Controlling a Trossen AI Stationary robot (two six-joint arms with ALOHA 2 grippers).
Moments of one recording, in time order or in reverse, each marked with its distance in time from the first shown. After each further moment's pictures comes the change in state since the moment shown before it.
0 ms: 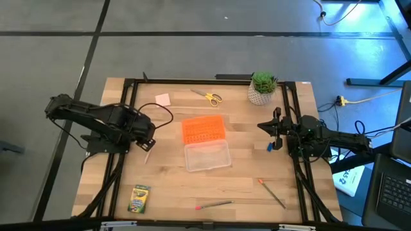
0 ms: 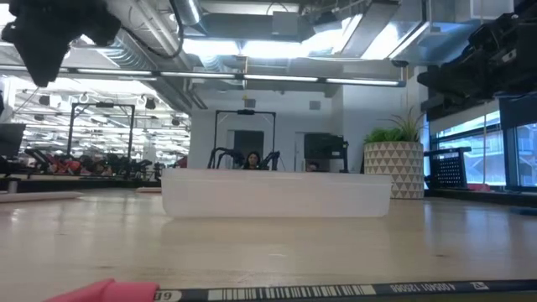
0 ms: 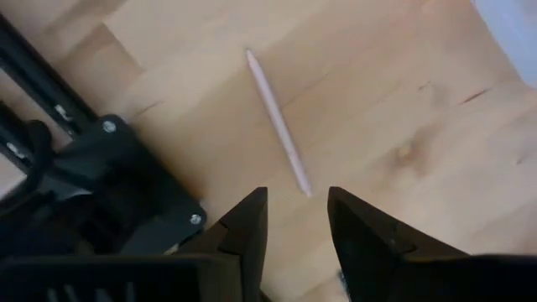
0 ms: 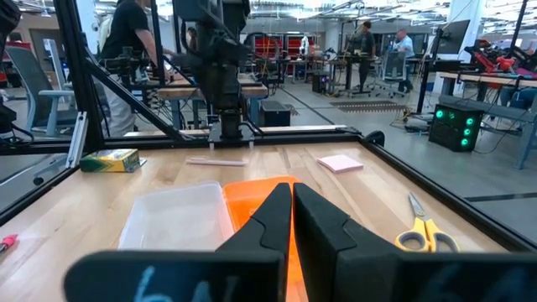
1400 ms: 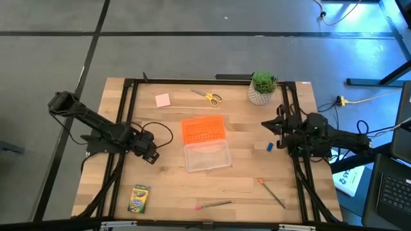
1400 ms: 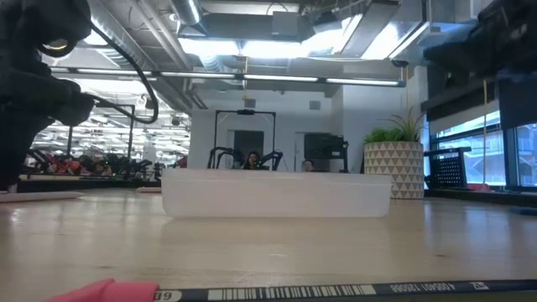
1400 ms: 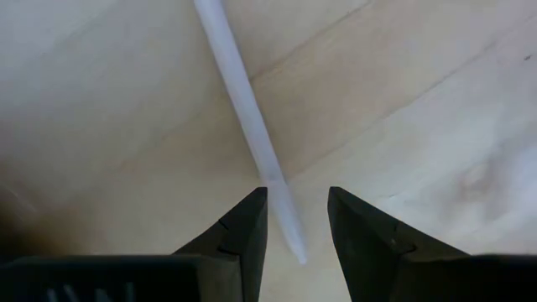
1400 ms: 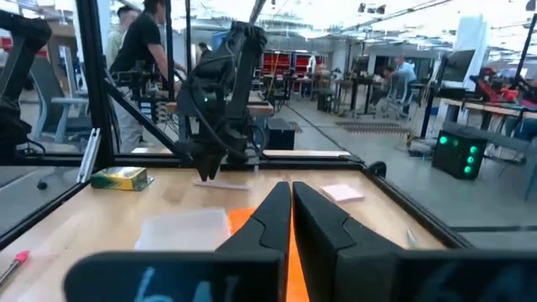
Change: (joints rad) left arm -0.194 0.010 -0.504 0.621 0.009 -0.244; right arm 0.000 0.004 0.114 -0.057 -0.036 -0.054
